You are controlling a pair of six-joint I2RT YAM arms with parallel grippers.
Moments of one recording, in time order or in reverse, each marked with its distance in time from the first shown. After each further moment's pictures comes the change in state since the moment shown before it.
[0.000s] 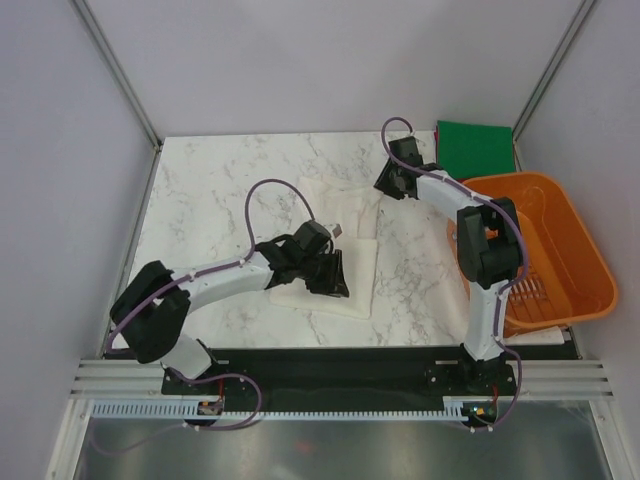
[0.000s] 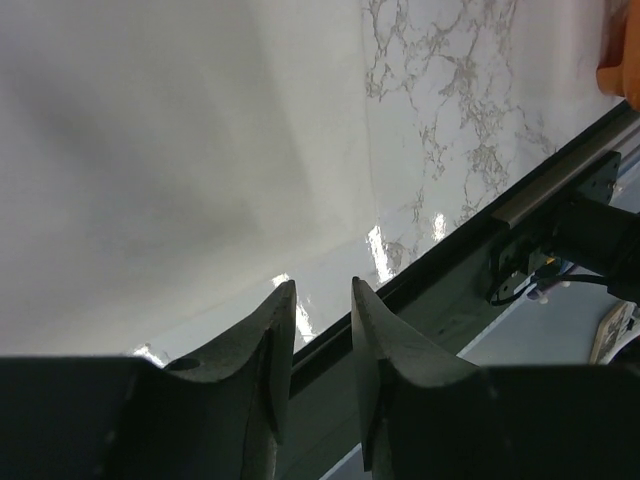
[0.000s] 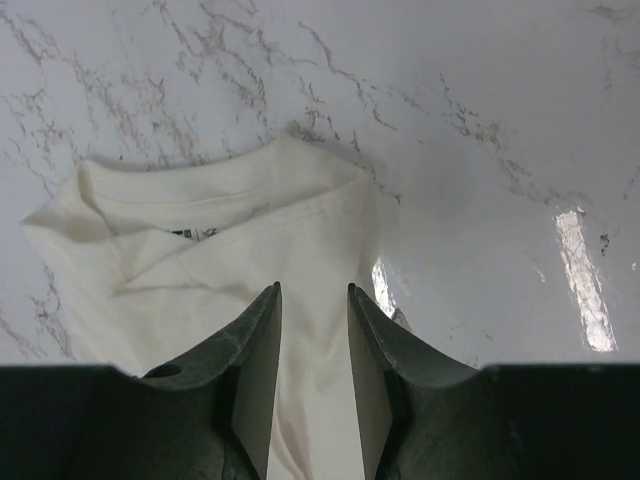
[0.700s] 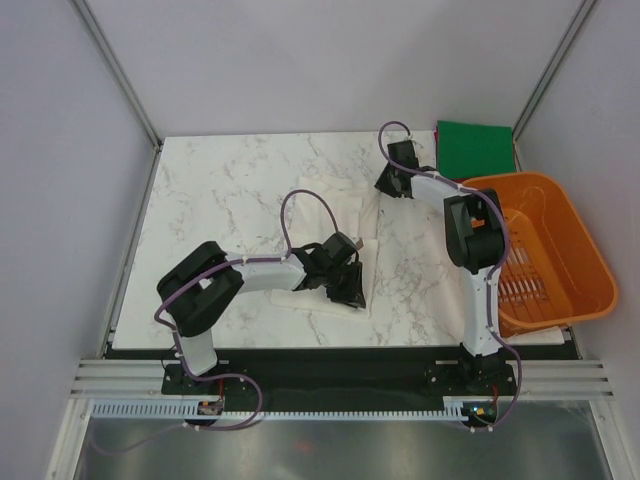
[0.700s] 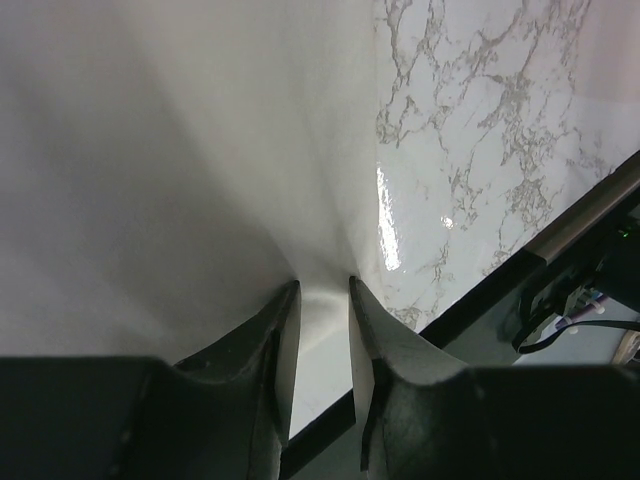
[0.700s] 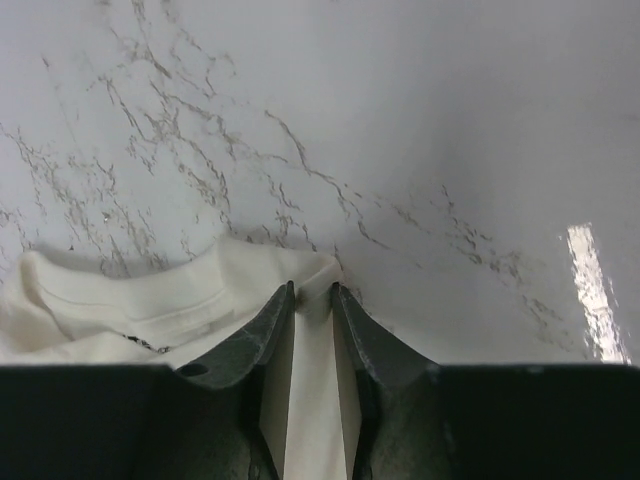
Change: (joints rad) left arm -0.098 0.314 0.094 0.140 -0.001 -0.038; right arm -0.040 0.196 0.090 0.118 0.000 0.010
